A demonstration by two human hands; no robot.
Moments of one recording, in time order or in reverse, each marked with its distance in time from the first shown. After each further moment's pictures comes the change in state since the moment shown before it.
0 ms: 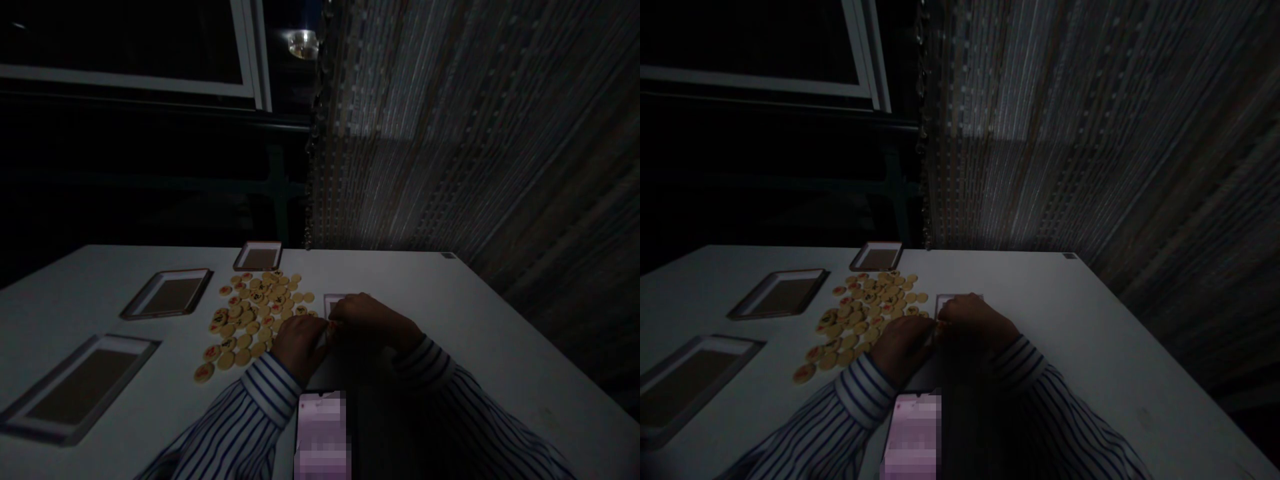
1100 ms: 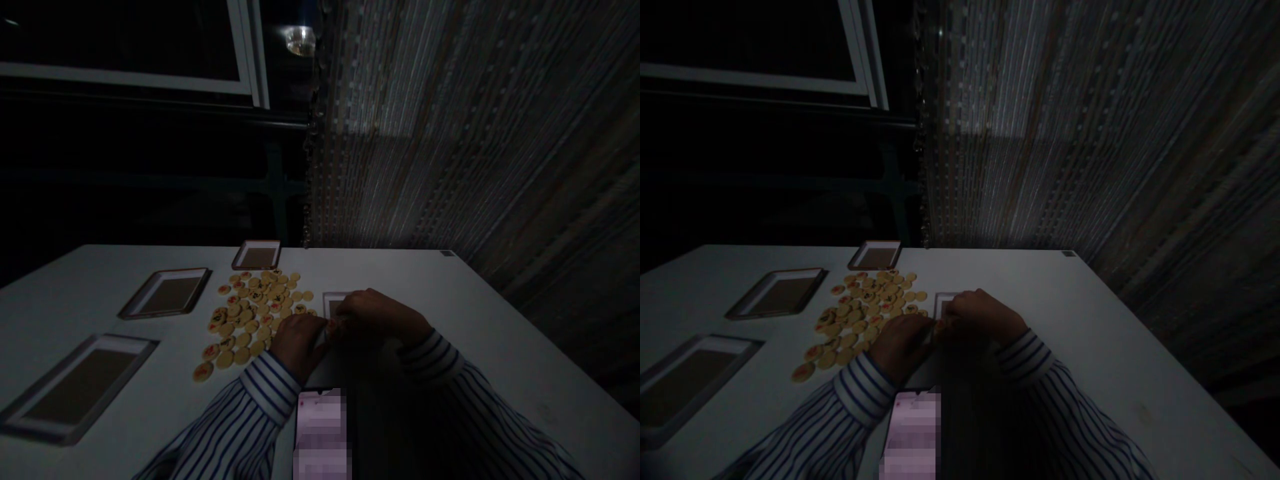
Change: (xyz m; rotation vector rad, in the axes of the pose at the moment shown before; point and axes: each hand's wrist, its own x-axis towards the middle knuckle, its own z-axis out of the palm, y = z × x) left_hand -0.001 -0.003 0.004 0.000 0.017 0.003; right_hand -0.014 0.007 -0.011 0.054 0.005 0.001
